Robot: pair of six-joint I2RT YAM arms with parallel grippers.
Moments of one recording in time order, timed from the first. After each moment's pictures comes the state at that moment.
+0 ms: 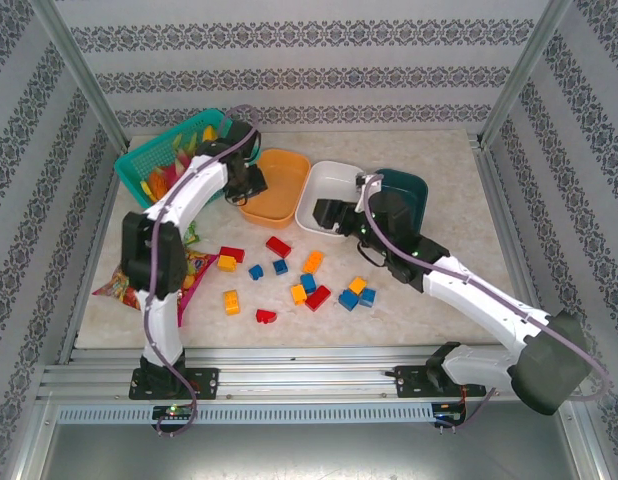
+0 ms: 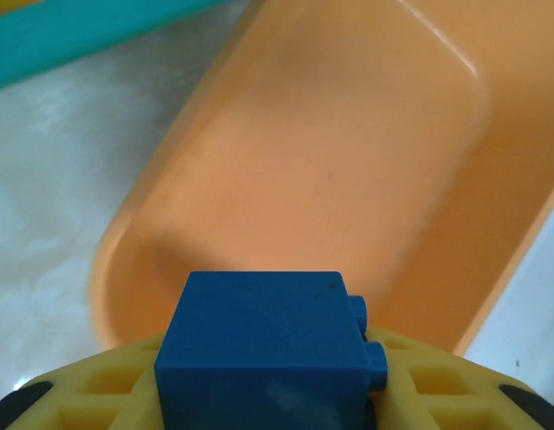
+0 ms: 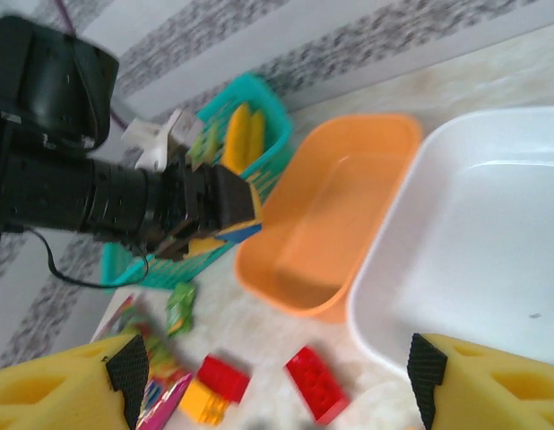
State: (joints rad) left arm -0.29 2.13 1.96 -0.97 0.00 -0.65; right arm 0.59 1.21 0.91 -0.04 0.02 0.69
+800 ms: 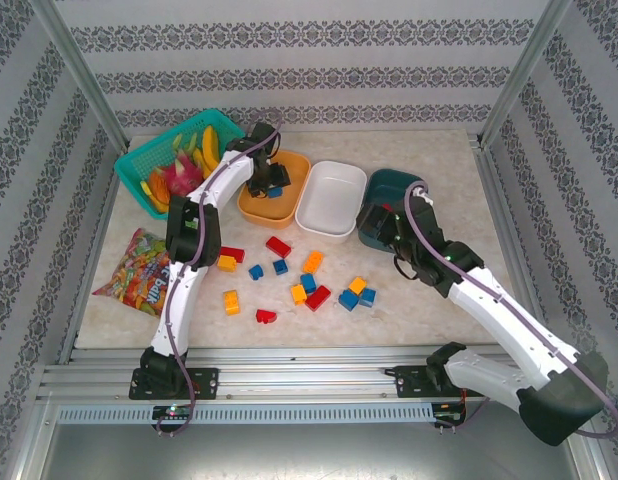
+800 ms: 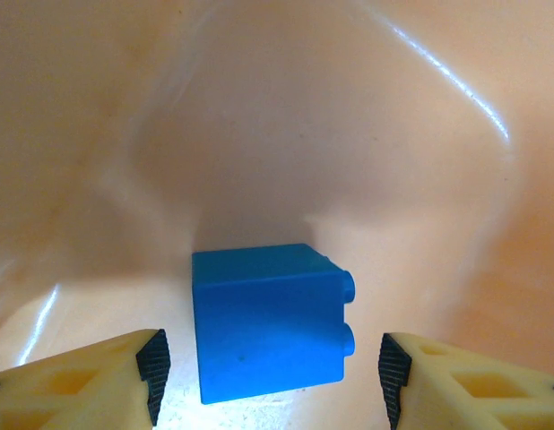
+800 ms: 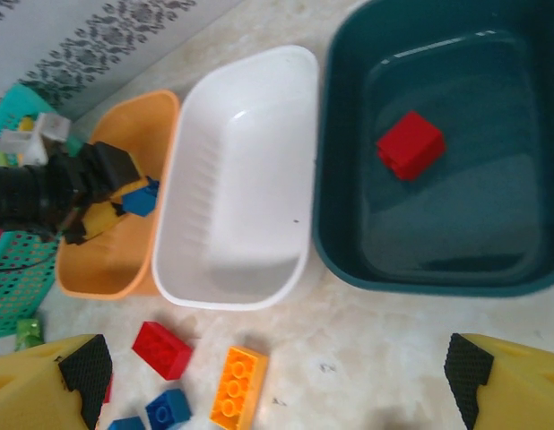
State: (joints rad) left arm -0.29 2.49 2.30 -0.98 0.08 -0.61; right arm 0.51 1.03 0.89 -0.54 0.20 0.85
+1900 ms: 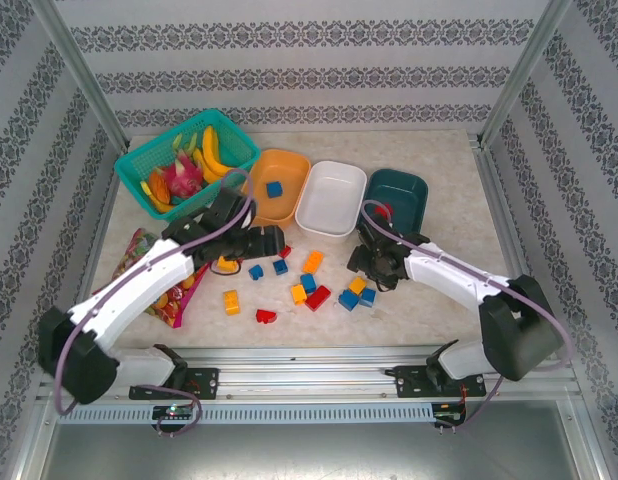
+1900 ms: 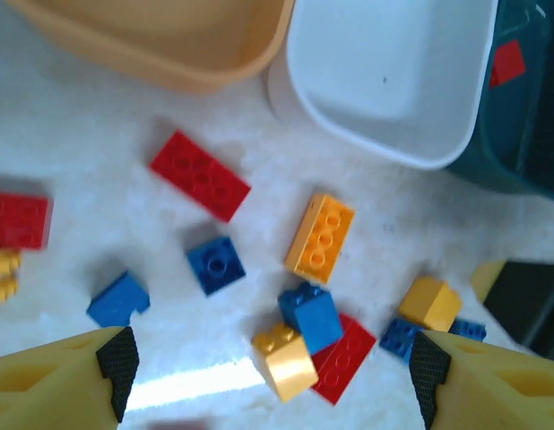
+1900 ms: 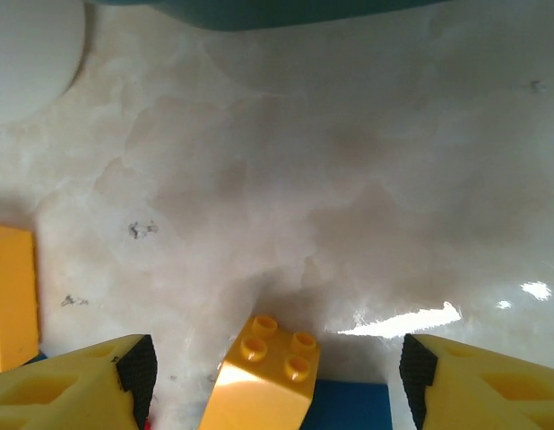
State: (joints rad) left arm -0.56 1.24 1.09 -0.77 0.10 -0.67; right arm 0.53 1.43 0.83 -0.63 0.03 0.97
